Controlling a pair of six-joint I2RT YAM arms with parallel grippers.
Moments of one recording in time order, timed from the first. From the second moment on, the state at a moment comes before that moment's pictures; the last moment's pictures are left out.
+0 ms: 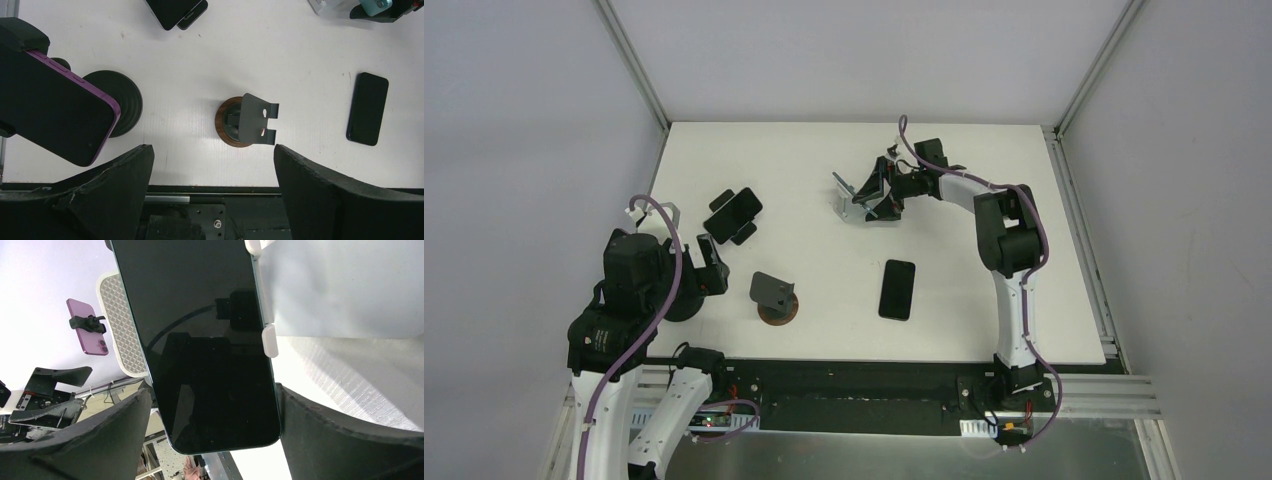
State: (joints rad) left arm -0.13 0.58 1.13 -1.16 -0.06 -0.27; right arm 0.33 2.26 1.60 -0.20 -1.06 0.69
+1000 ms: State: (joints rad) left arm -0.13 0.58 1.13 -1.16 -0.06 -0.27; right arm 0.33 2.25 1.56 -0.15 -1.08 0.71
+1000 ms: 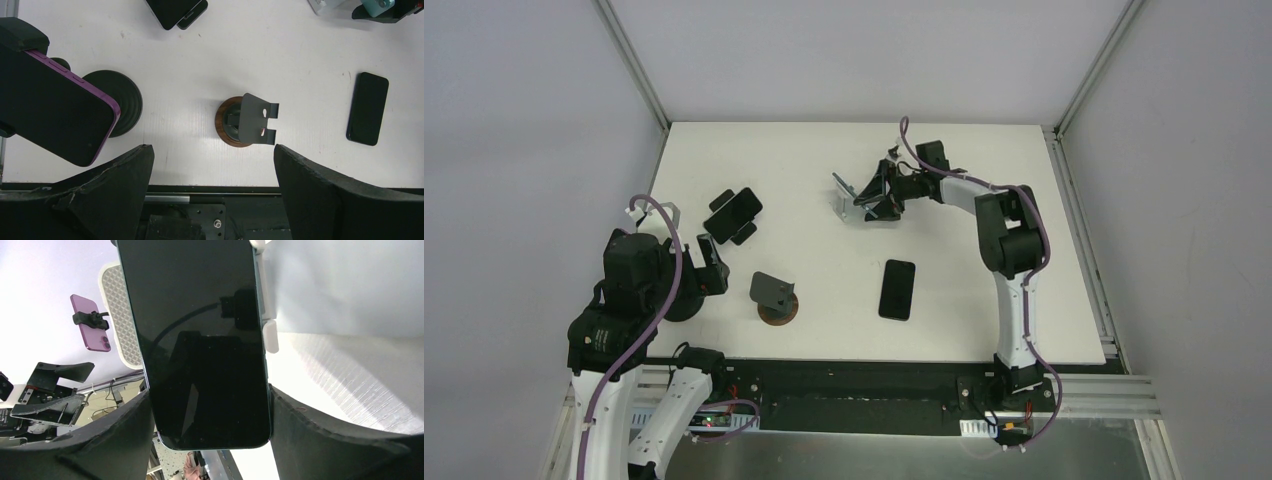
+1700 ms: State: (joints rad) left arm -0.13 0.58 1.13 -1.16 -0.06 -0.27; right arm 0.26 2.13 1.46 0.09 -1.09 0.94
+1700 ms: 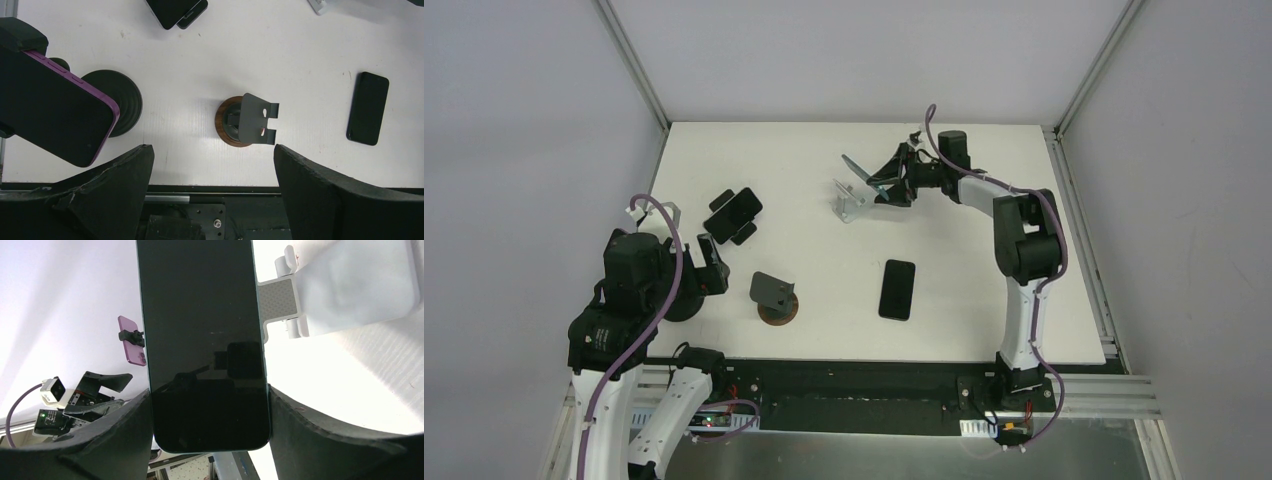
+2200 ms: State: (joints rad) left arm -0.13 0.66 1.14 -1.15 0.03 -0.27; right arm 0.21 1.88 1.23 0.10 -1.00 0.92
